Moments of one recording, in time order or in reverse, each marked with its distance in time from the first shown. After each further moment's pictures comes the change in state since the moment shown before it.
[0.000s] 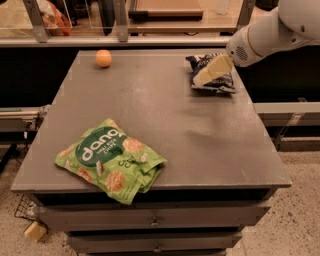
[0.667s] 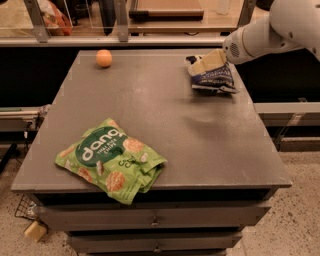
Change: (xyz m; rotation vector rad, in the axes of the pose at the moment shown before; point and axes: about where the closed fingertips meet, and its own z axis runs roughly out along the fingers) arm -0.009 -0.032 0.027 0.053 -0.066 0.205
